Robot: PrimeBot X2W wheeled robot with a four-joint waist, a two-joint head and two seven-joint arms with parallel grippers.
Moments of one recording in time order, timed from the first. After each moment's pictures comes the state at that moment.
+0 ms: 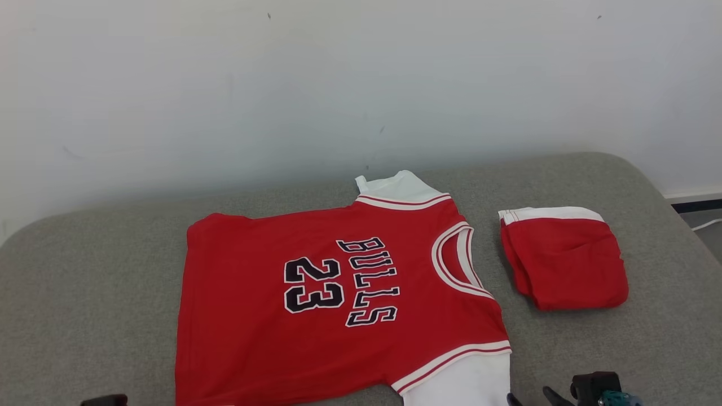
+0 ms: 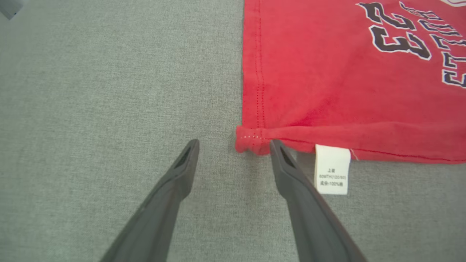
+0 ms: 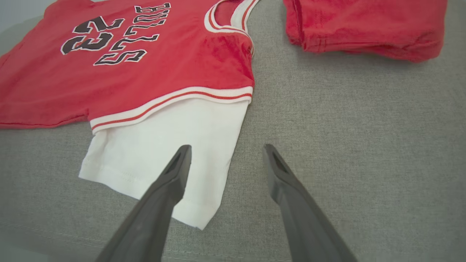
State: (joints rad) left arm 0.03 0.21 -0.19 0.38 -0.33 0.12 0.22; right arm 0.05 -0.33 0.43 0.24 0.60 -0.12 0.09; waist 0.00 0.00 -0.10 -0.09
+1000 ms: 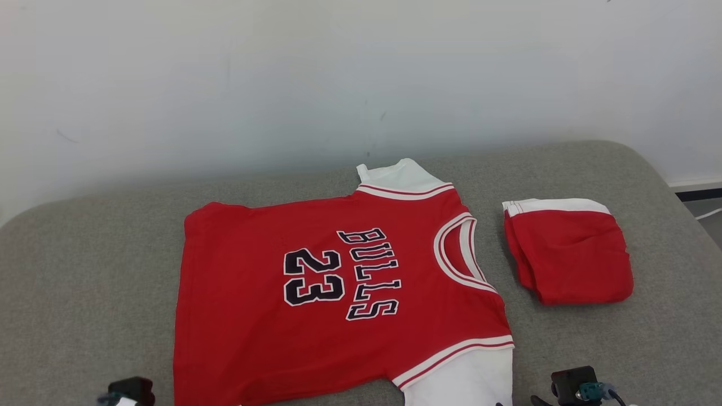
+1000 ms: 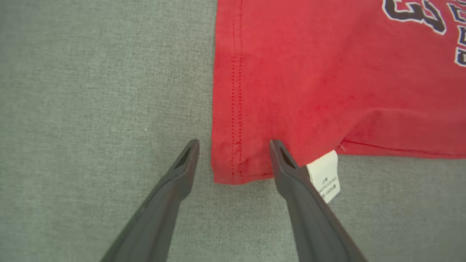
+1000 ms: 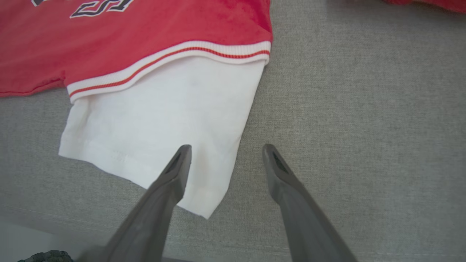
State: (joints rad) left arm -0.08 0.17 -0.20 0.48 -0.35 0.12 0.34; right arm -0.01 -0.29 0.47 0.32 0.59 -0.12 0.19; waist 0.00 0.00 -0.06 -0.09
